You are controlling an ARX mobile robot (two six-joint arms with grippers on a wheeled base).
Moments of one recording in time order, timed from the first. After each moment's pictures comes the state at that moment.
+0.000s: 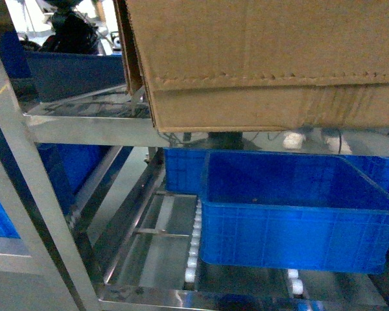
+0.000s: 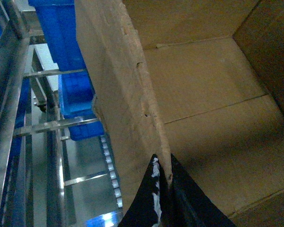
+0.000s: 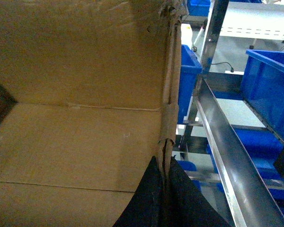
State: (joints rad) left arm -0.41 1.59 1.55 -0.39 0.07 -0.12; right arm 0.05 1.48 1.33 -0.04 -0.03 0.00
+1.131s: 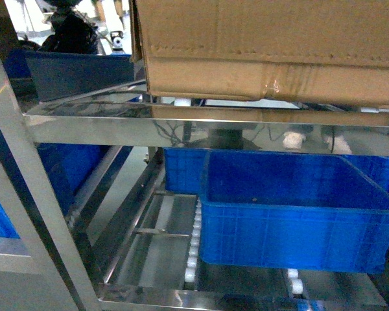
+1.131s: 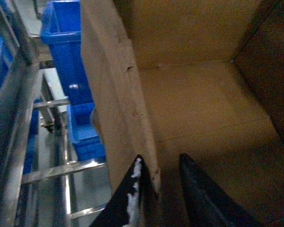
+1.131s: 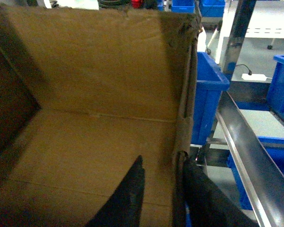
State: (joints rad) left arm -0.33 1.91 1.92 -0.39 0.12 -0.09; right arm 0.09 1.77 1.62 -0.02 -0.05 0.06
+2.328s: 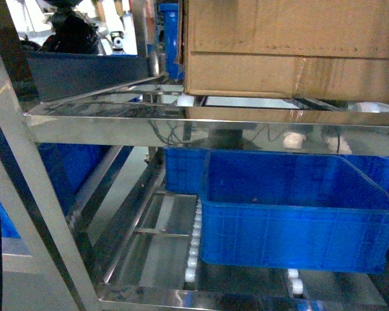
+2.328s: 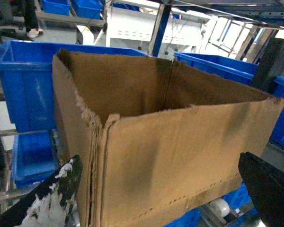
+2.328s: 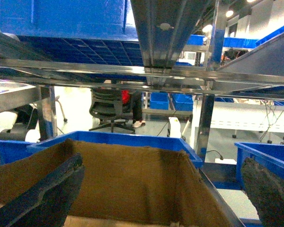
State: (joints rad) left arm -0.37 1.64 1.42 0.10 0.19 -0.23; right arm 0.16 1.55 1.22 0.60 0.14 -0.05
